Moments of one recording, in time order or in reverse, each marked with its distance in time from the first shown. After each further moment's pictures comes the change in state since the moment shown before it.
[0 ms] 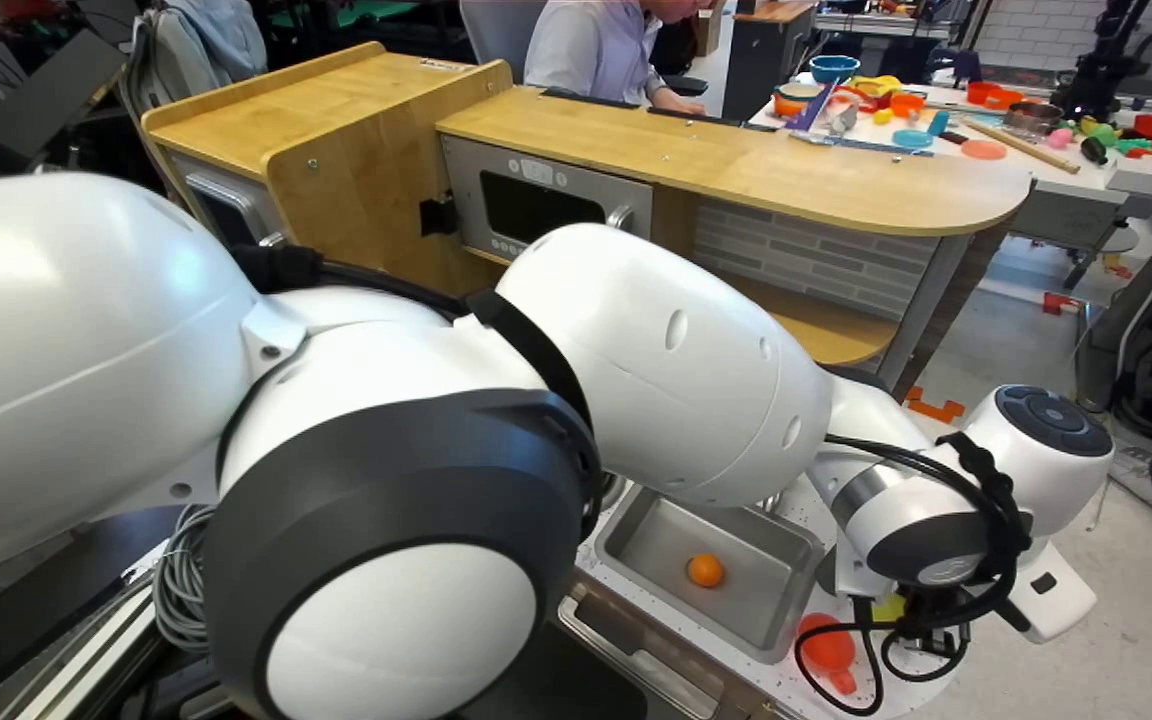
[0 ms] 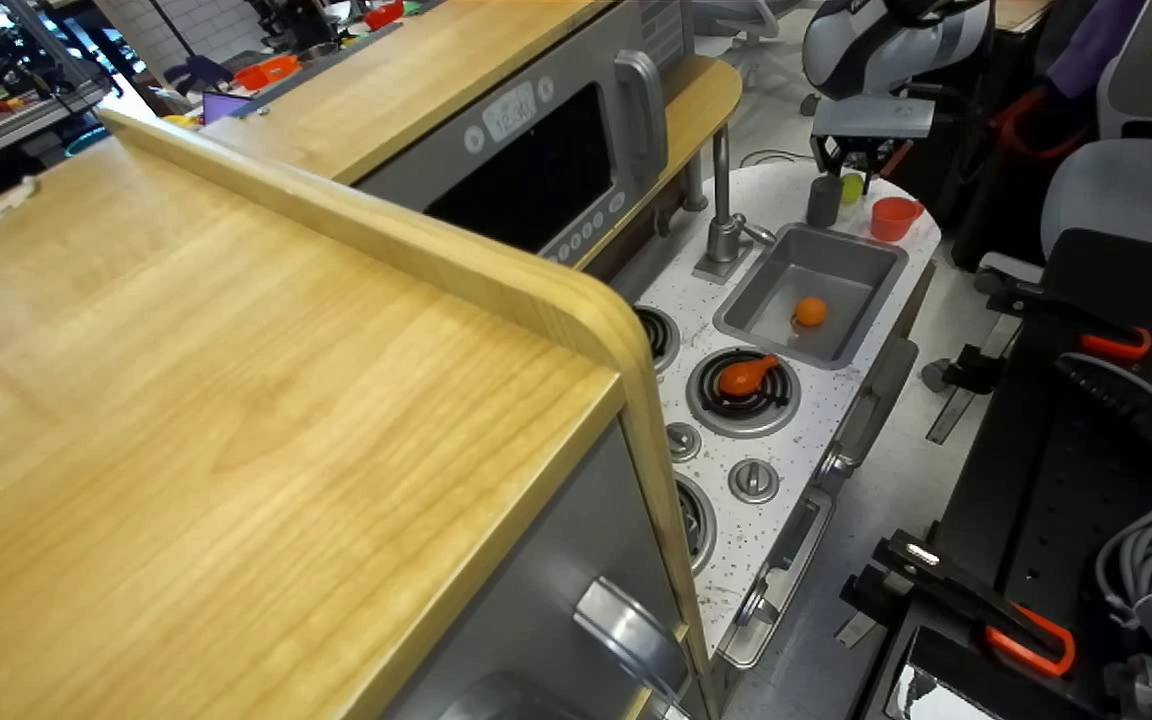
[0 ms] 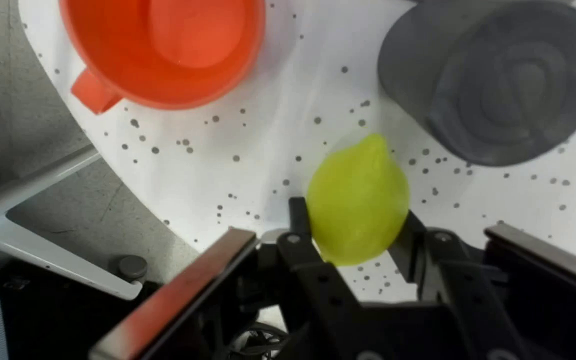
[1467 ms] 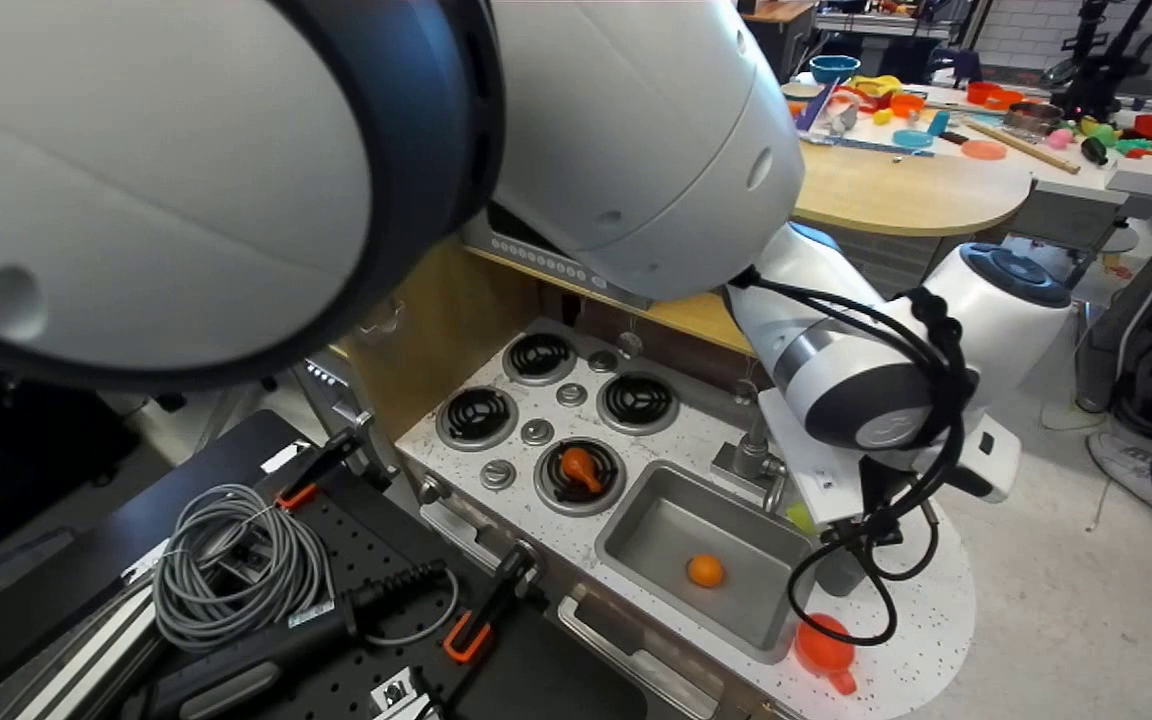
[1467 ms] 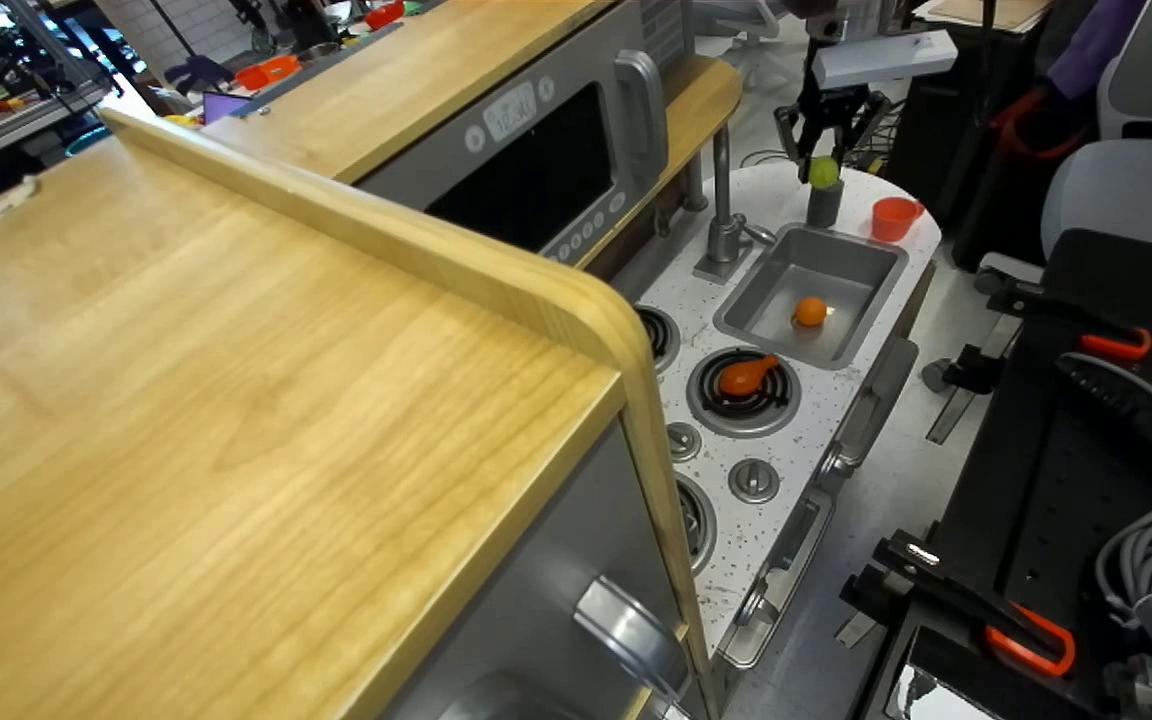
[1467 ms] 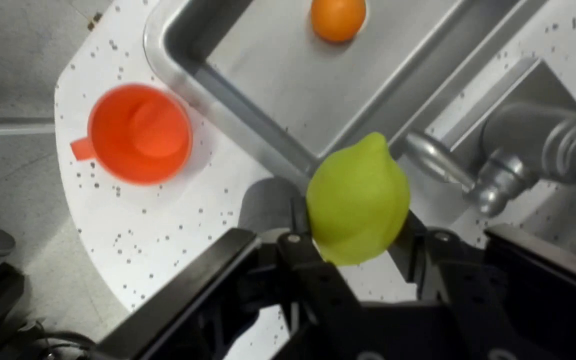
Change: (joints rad) arm 0.092 -0.412 0.116 -0.499 -0.006 -0.002 -0.464
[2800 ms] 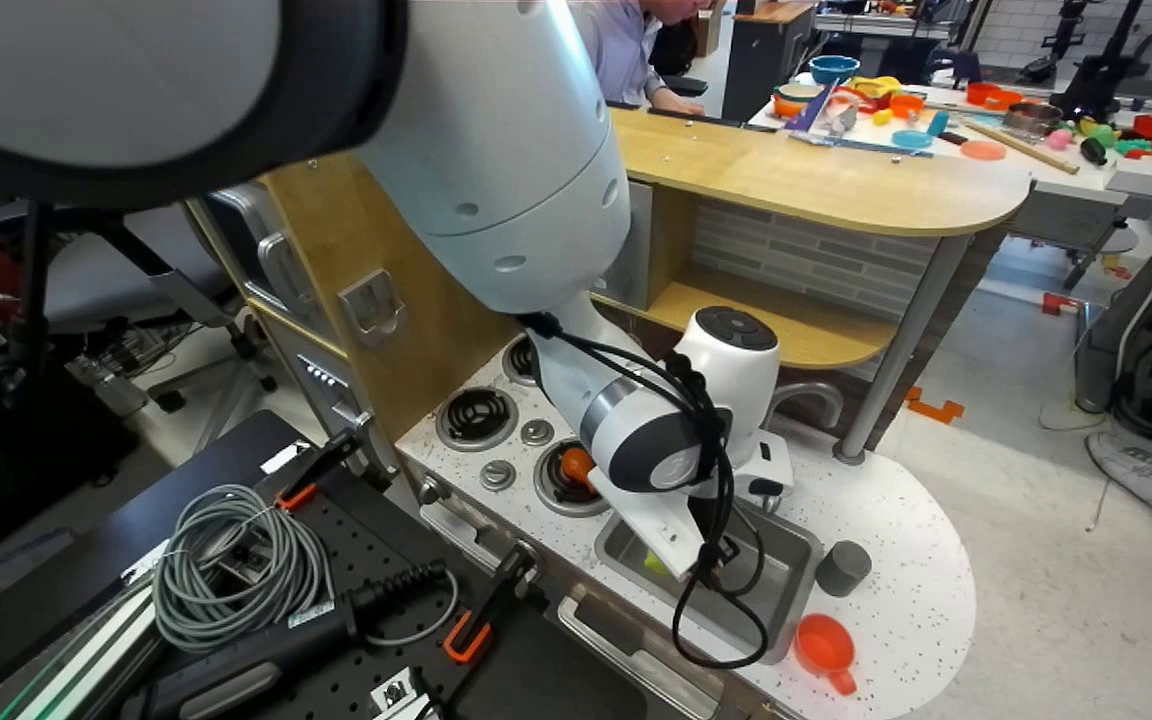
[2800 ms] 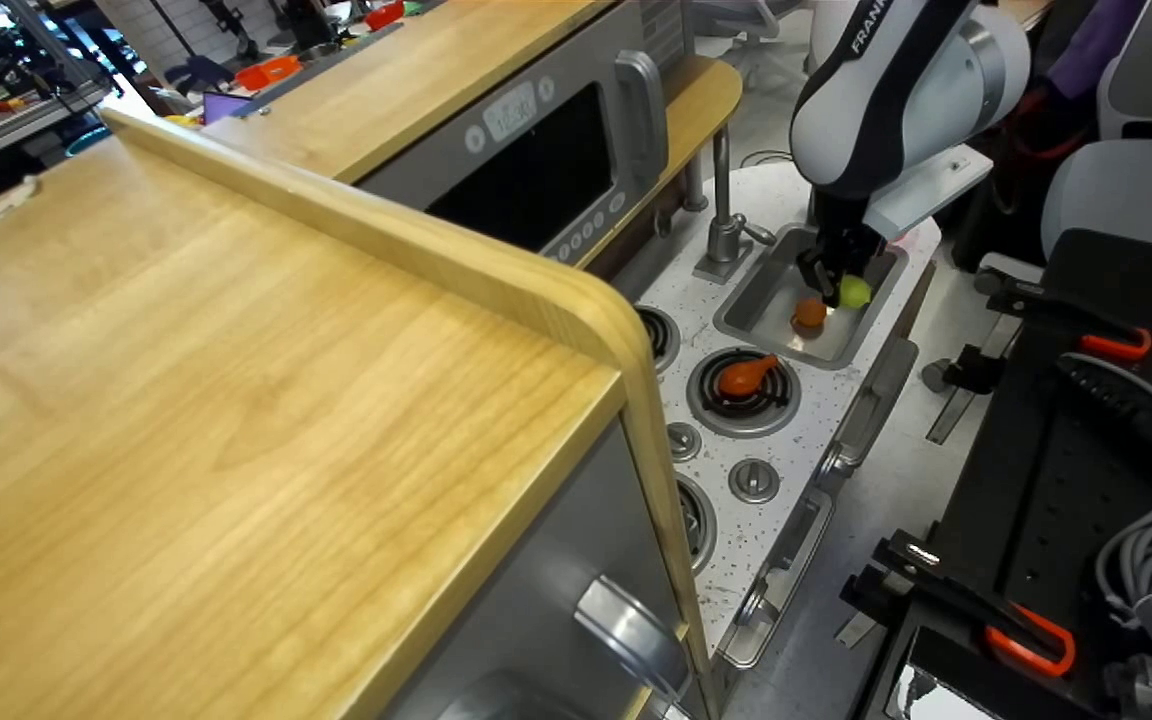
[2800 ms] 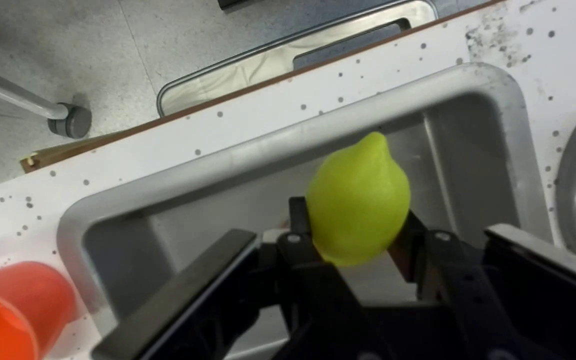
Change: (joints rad) arm 0.094 -0.107 0.094 -0.489 -0.237 0.337 -0.214
